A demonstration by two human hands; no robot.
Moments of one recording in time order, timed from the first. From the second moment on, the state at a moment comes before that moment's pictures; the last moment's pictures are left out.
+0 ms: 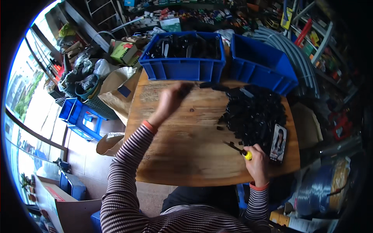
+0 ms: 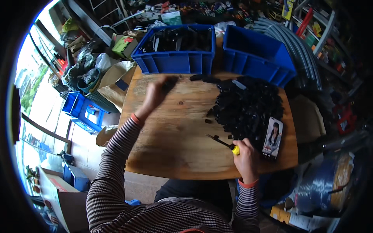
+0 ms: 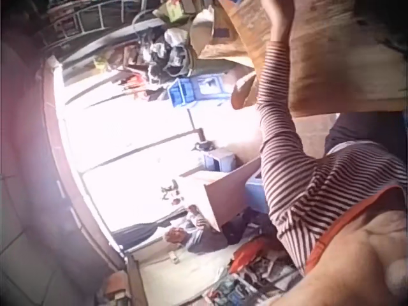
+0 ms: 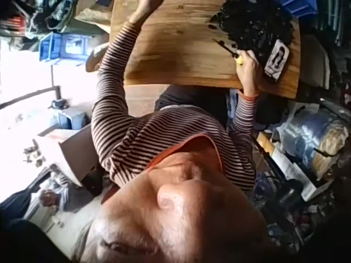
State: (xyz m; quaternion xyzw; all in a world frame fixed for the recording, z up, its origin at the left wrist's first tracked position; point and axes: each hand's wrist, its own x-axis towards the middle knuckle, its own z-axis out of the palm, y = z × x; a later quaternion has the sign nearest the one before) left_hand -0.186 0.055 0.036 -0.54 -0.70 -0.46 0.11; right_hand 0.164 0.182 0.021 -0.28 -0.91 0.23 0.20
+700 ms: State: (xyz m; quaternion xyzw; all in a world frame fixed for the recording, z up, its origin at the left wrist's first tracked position) left_hand -0.219 0.168 0.015 -0.56 -0.75 -0.23 0.27; right_hand 0.155 0.177 0.040 -0.20 -0.93 0.25 0.20
